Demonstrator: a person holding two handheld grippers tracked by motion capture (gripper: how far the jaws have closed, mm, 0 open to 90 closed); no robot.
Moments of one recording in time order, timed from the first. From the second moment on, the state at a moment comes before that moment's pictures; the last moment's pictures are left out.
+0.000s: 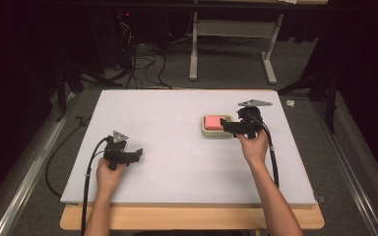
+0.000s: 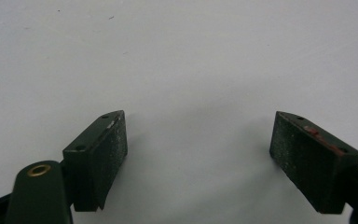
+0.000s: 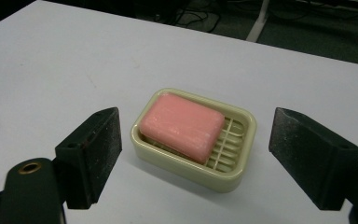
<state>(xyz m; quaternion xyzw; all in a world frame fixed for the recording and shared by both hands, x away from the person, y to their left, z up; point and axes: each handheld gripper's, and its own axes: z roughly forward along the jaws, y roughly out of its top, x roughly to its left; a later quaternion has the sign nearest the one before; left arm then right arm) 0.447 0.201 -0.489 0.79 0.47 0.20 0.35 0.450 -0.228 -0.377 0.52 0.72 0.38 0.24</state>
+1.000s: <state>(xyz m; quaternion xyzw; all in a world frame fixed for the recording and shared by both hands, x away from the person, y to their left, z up) 0.447 0.201 -0.489 0.79 0.46 0.20 0.35 0.413 -0.255 -0.383 0.53 0.71 0.40 0.25</state>
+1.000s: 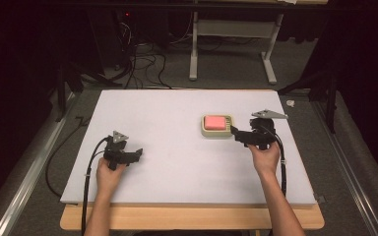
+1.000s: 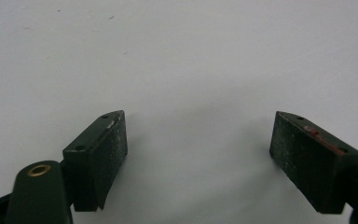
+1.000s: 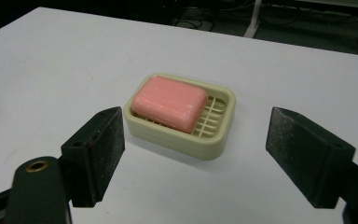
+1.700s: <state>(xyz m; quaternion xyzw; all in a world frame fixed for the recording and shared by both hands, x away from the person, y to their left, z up) 0.447 0.201 -0.489 0.79 0.47 0.20 0.35 0.390 -0.272 -0.399 0.54 0.70 0.40 0.24</state>
